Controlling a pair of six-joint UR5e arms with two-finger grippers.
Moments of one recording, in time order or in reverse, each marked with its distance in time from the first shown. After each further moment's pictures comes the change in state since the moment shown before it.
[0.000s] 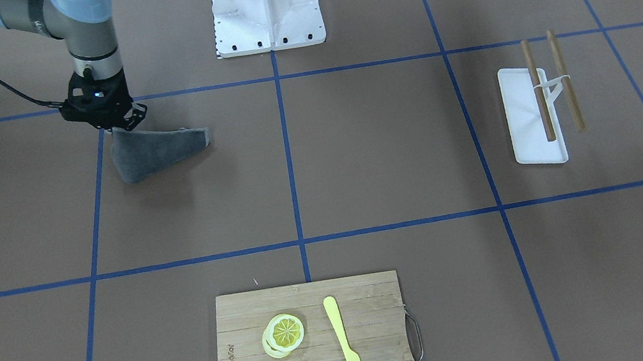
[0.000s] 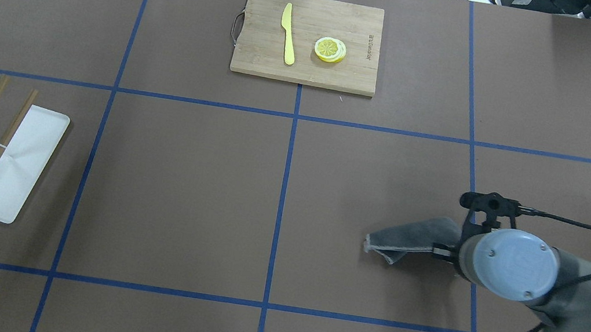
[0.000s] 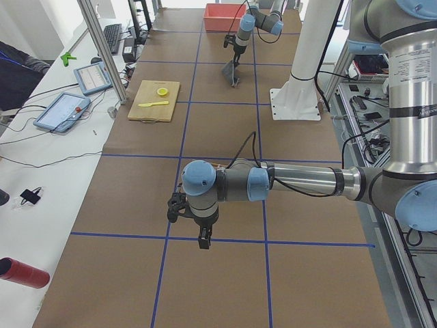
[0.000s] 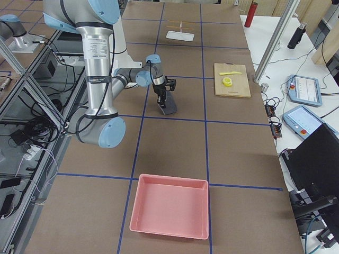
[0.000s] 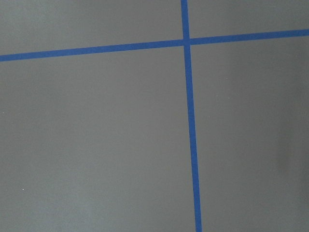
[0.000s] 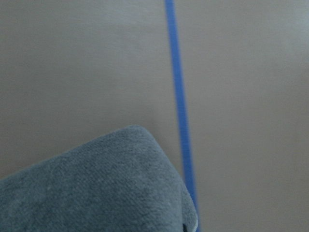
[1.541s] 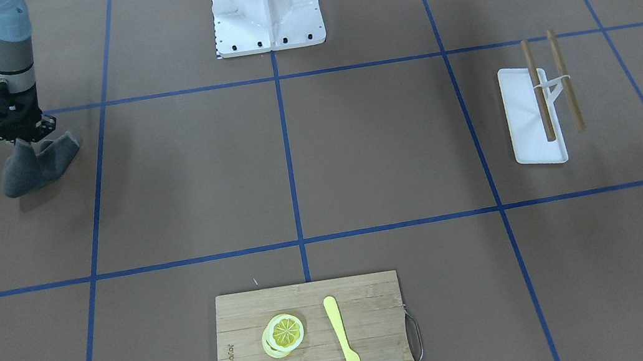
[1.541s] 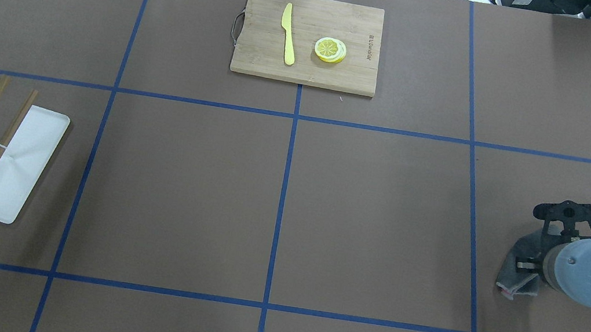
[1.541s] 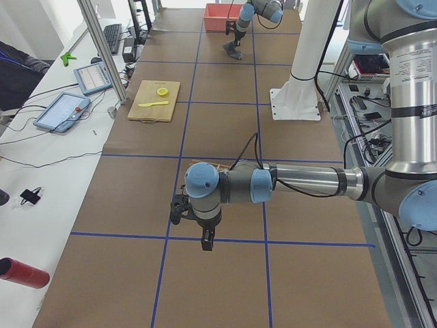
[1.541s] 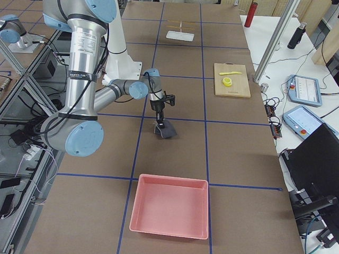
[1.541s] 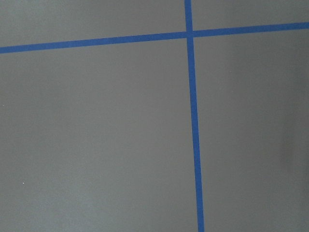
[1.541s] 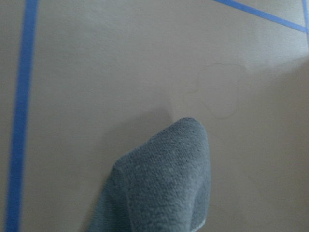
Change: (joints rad) left arm -0.001 0.016 -0.004 -0.003 0.000 0.004; right arm 0.068 -0.146 0.033 -0.002 -0.025 -0.188
